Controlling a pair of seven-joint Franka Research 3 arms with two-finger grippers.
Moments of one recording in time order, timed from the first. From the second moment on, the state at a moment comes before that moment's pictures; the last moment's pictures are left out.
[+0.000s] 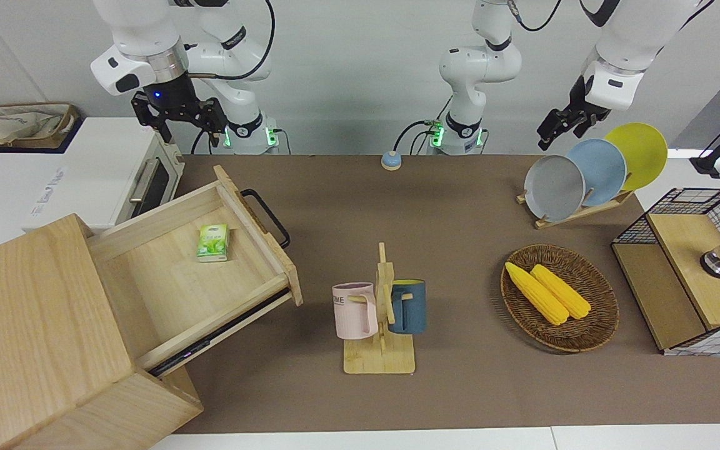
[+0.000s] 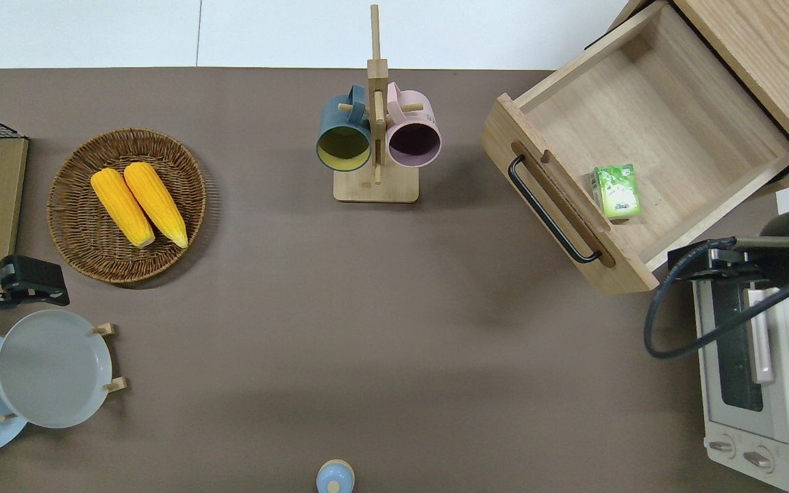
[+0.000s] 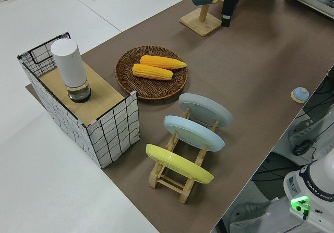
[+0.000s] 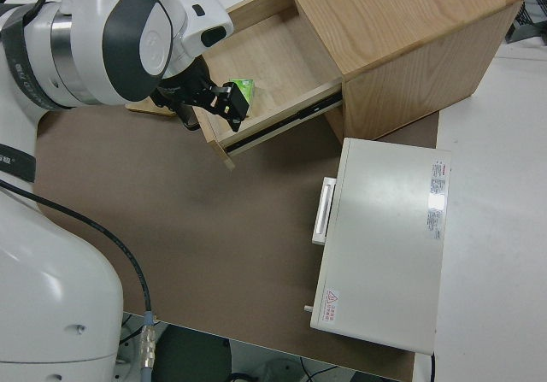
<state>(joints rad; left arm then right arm) 0.02 -0.10 -0.02 -1.64 0.00 1.44 -0.33 -0.06 -0.03 0.15 -1.53 -0.03 1.43 0.21</state>
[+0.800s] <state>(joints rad) 0.02 -0.10 -0.02 -1.64 0.00 1.44 -0.33 -0.06 -0.03 0.16 -1.52 -0.03 1.43 0.21</state>
